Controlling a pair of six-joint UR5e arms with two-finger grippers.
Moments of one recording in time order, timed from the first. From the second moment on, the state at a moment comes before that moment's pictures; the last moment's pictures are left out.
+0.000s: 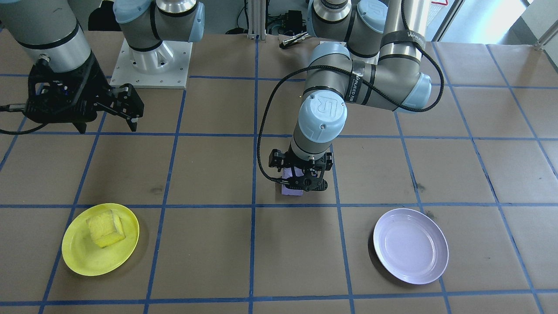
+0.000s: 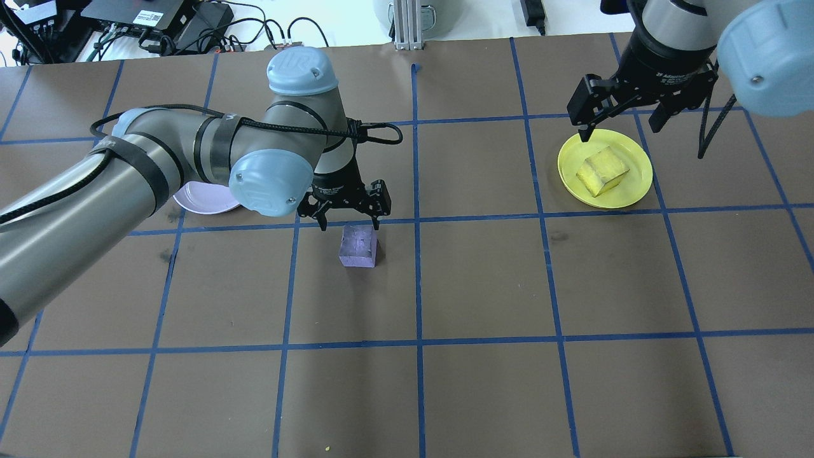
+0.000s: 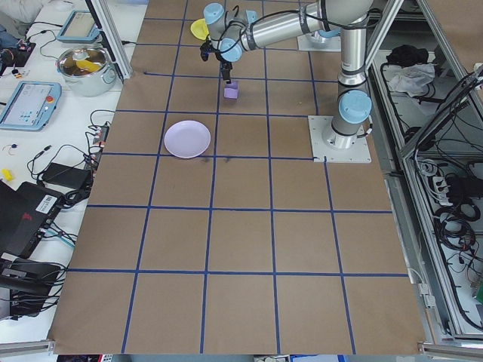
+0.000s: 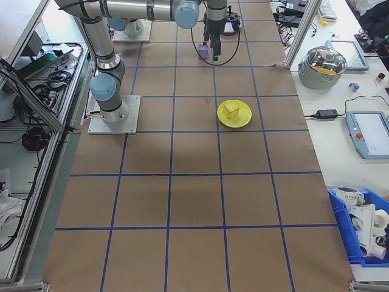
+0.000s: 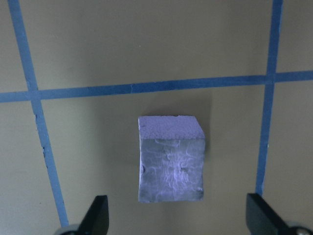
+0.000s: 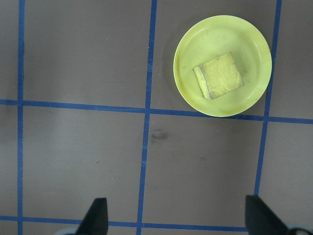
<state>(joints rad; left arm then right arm) -1.79 -1.91 -1.73 -1.24 1.51 -0.17 1.52 -1.55 1.59 -1.65 -1.60 -0.13</state>
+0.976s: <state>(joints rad) -1.79 -1.97 -1.77 -1.19 1.51 -0.16 1.52 -1.55 1.59 -1.68 -1.59 -0.11</state>
